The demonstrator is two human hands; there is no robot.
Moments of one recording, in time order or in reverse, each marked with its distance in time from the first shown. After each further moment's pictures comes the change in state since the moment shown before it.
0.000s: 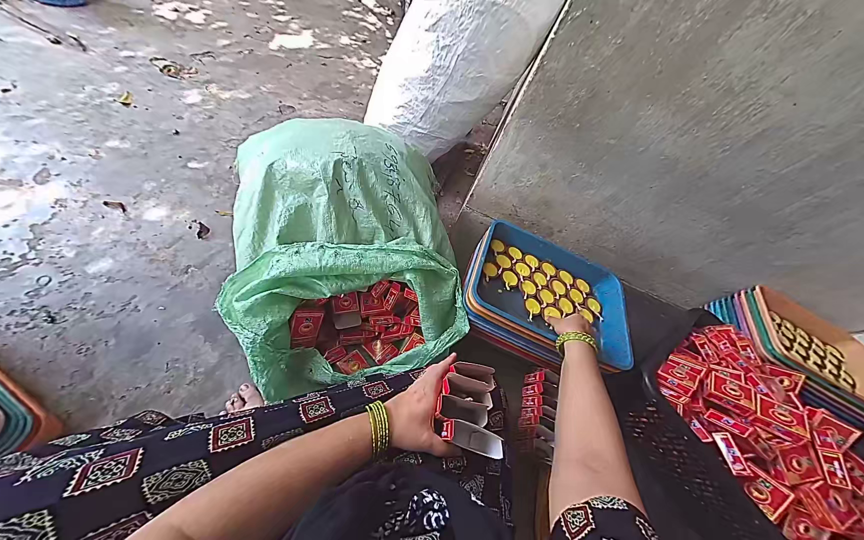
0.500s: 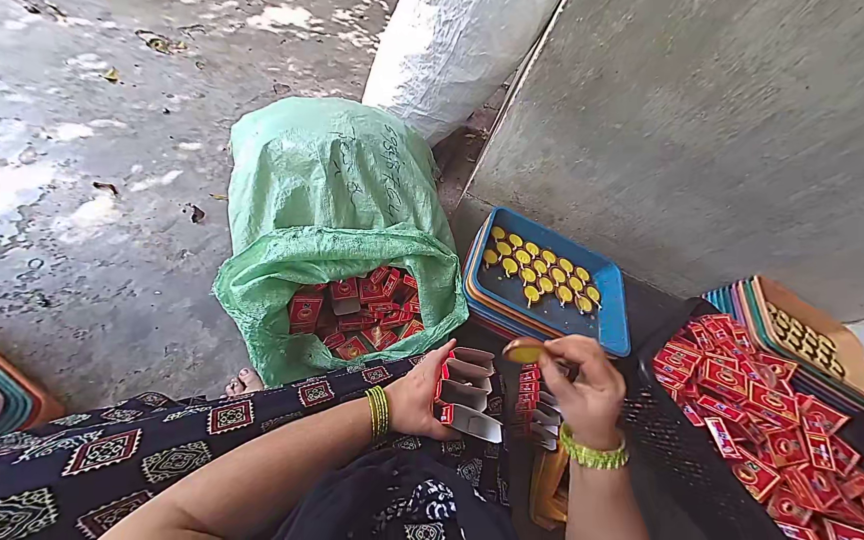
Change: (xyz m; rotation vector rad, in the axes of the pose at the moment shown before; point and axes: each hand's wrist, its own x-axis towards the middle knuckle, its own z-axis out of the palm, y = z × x) left_hand 0.000 -0.003 0.002 0.004 0.020 0.049; right_hand -0.219 0.046 -0.034 0.741 0.431 -1.333
